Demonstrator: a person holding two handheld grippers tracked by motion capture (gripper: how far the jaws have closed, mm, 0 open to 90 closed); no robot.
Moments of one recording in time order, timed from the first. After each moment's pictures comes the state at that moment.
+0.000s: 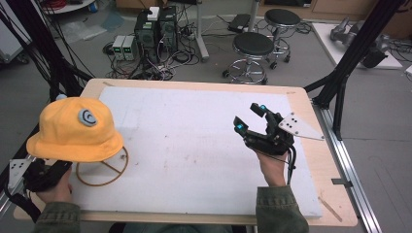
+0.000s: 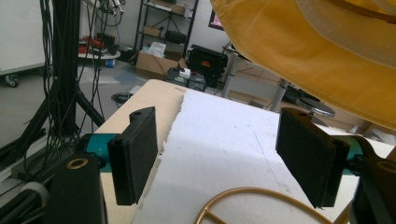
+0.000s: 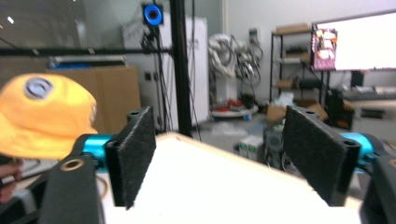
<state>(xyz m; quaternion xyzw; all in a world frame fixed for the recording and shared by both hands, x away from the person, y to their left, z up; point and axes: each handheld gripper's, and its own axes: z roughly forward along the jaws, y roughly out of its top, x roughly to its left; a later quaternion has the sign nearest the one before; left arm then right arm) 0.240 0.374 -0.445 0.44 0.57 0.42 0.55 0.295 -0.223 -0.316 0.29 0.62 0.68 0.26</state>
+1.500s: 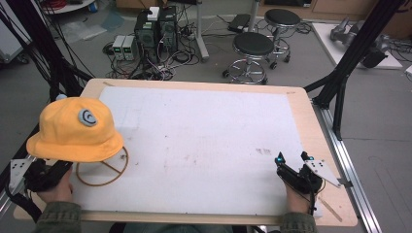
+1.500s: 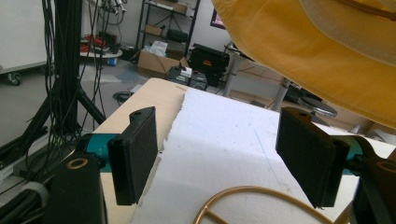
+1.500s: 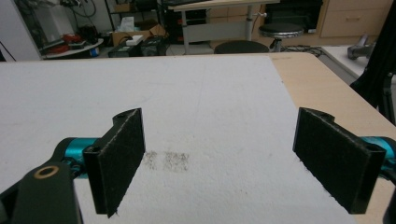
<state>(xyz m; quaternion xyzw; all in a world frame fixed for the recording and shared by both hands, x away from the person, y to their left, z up) 0.240 0.372 -0.446 0.43 0.58 0.42 0.55 0.245 -0.315 -0.437 0.56 0.56 0.47 0.39</state>
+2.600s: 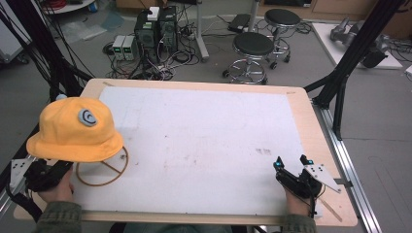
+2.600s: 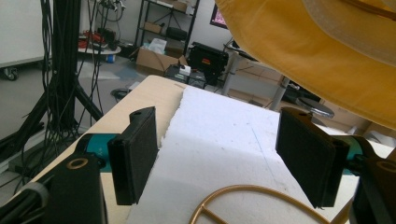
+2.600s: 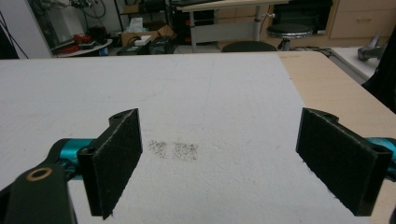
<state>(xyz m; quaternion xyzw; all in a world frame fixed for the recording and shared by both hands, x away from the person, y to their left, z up) 0.241 0.372 -0.447 0.43 0.58 0.41 0.55 0.236 -0.314 -0.442 0.55 0.57 0.48 0.38</state>
